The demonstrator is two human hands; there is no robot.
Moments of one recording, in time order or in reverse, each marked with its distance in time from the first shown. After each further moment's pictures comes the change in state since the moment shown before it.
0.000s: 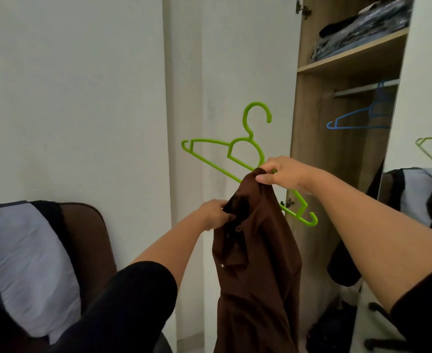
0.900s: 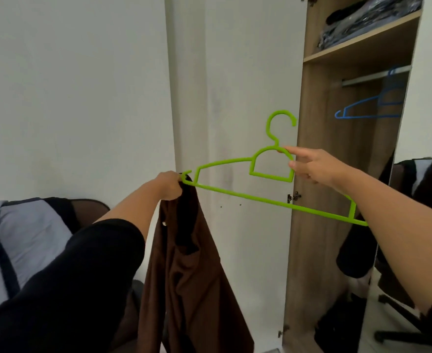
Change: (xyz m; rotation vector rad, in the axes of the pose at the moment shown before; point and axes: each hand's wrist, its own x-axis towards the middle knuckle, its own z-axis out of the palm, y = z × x) left_hand -0.029 -0.031 -0.100 0.494 0.178 -0.164; right_hand -0.016 0.044 -0.004 0.463 0.166 0.065
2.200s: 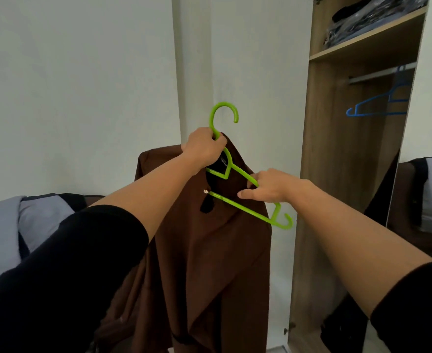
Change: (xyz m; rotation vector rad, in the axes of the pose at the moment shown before) left_hand -0.025 0.083 -0.044 -0.490 0.423 0.116; right_hand 0.000 -0.035 0.083 -0.810 -0.232 0.001
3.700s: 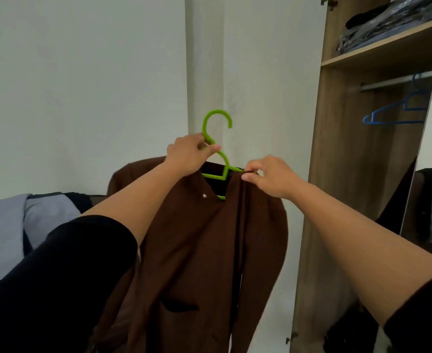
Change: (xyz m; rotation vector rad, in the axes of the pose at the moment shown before) left_hand 0.014 -0.059 -0.028 0.164 0.003 0.130; right_hand 0.022 -0.017 -0.002 0.209 0.372 -0.228
